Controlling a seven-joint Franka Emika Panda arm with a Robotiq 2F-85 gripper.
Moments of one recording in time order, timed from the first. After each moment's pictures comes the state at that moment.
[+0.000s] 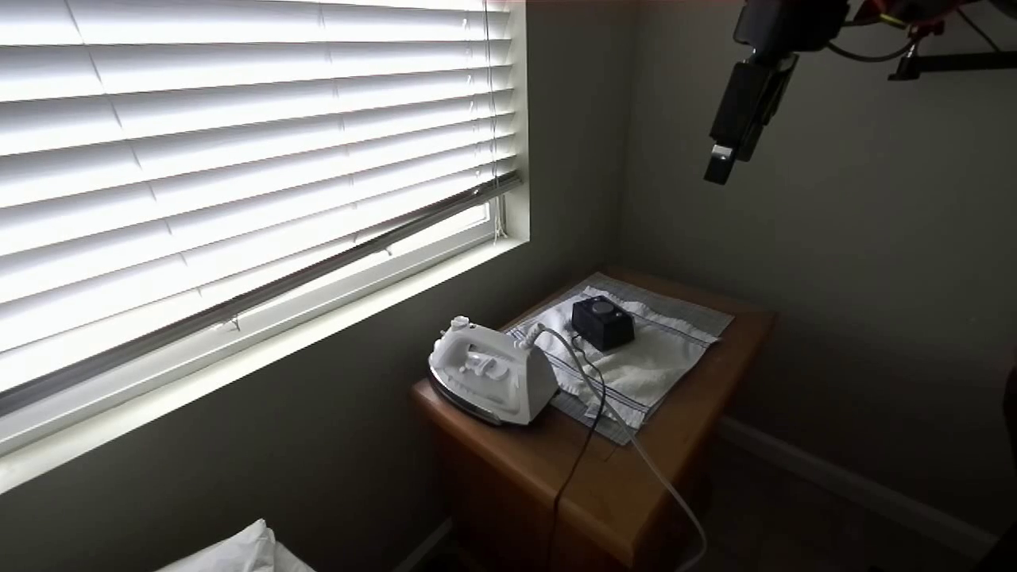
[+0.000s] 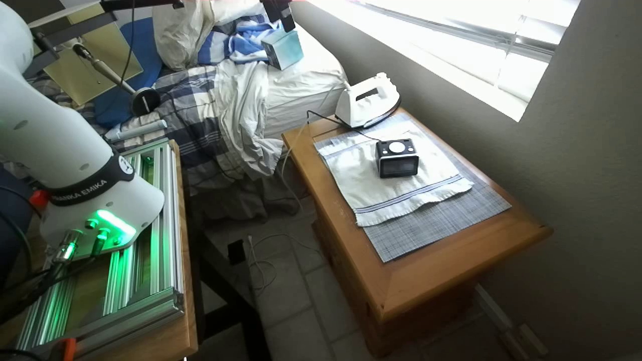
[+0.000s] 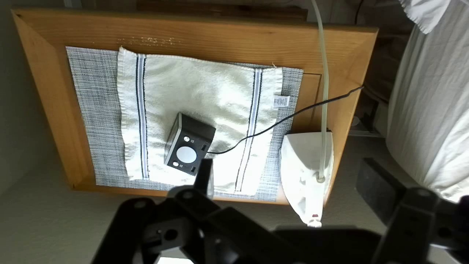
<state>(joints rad) 0.02 -0.43 0.17 -2.63 -0.02 2.39 0.17</state>
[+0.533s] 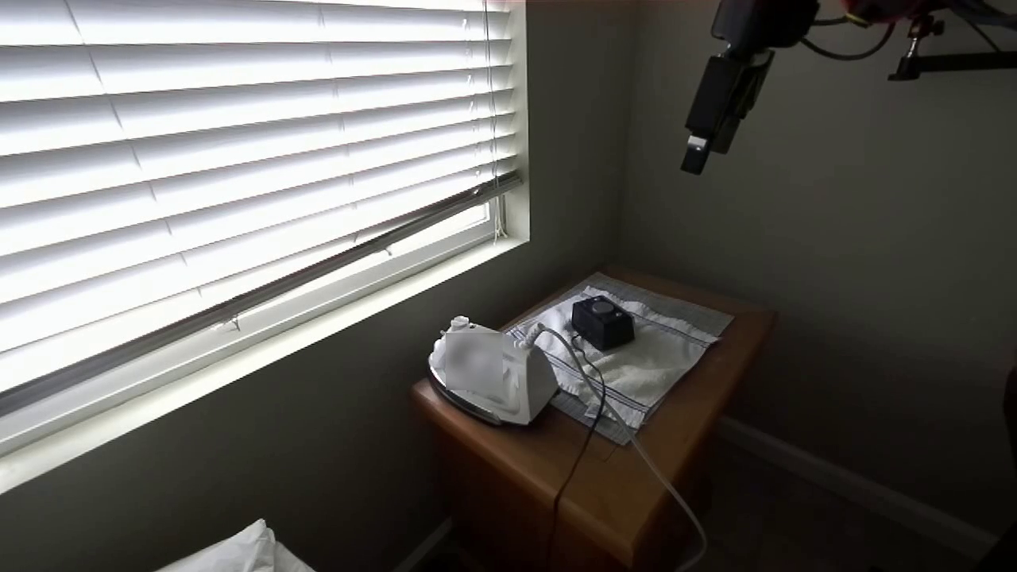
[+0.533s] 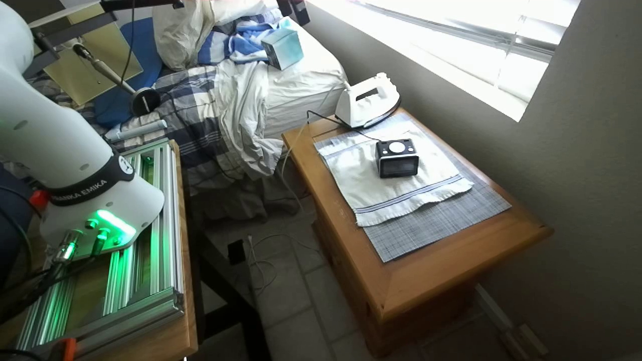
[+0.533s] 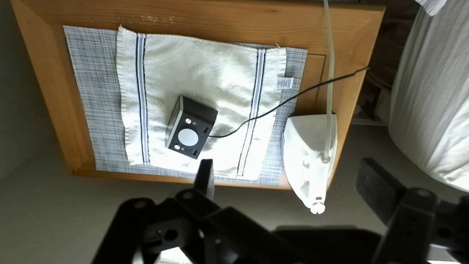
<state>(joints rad) 0.02 -0.36 0.14 -2.57 -0.04 2.43 0.15</state>
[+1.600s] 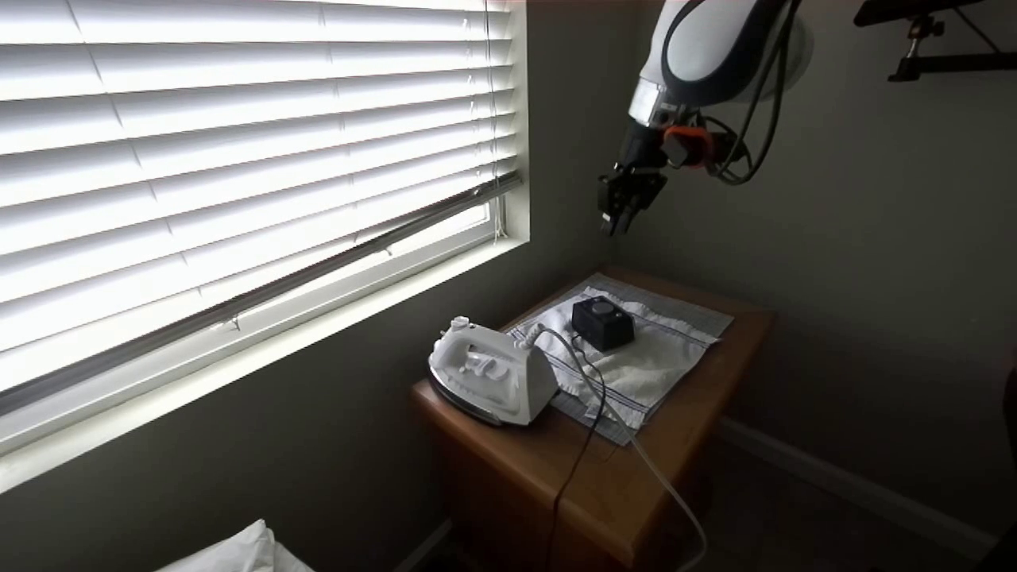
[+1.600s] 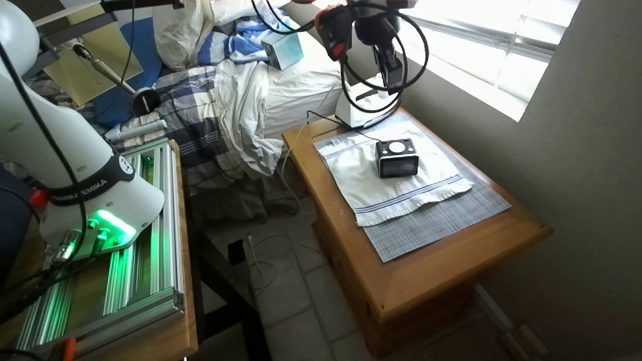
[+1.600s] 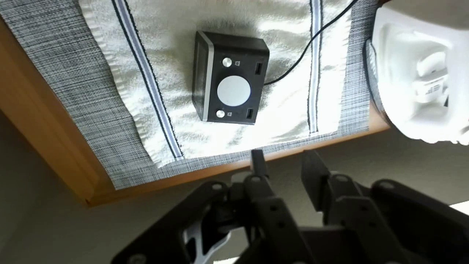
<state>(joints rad) -0.07 0.28 -0.01 -2.25 0.16 2.82 0.06</state>
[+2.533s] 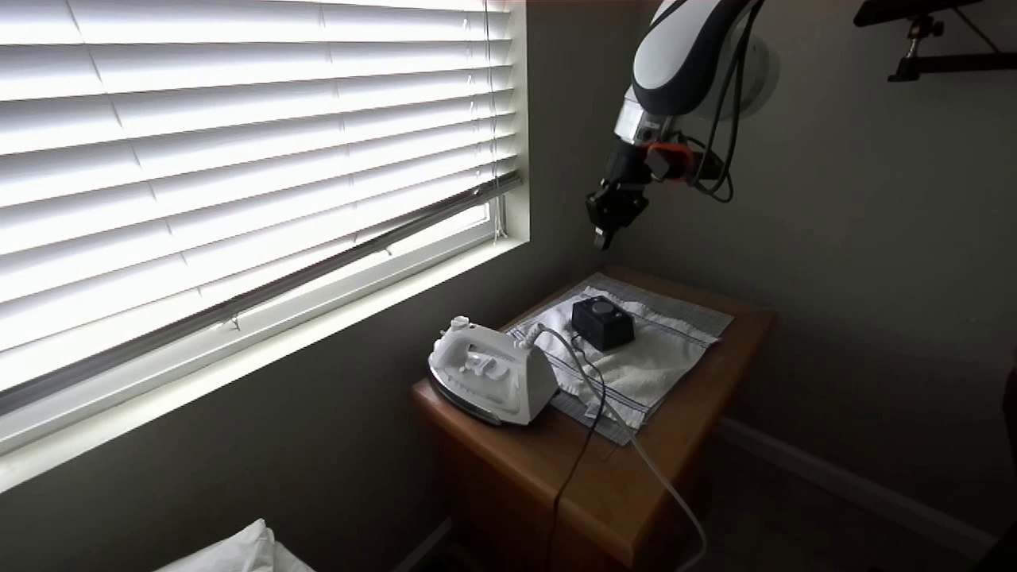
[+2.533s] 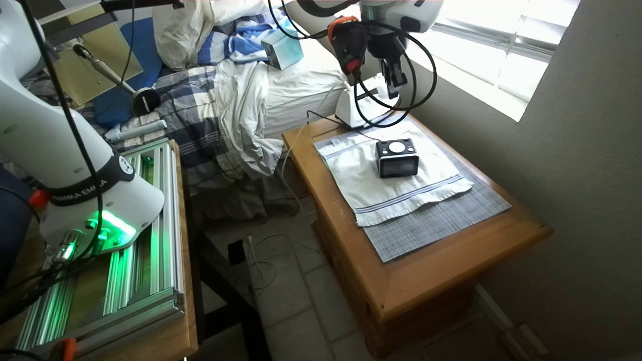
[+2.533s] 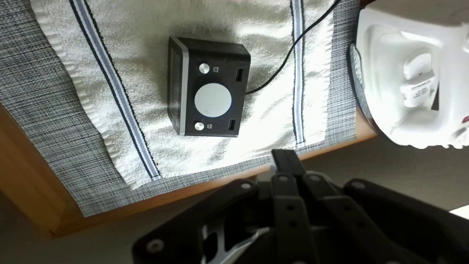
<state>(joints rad) -0.15 0.38 0.08 -2.15 0.29 2.77 -0.06</state>
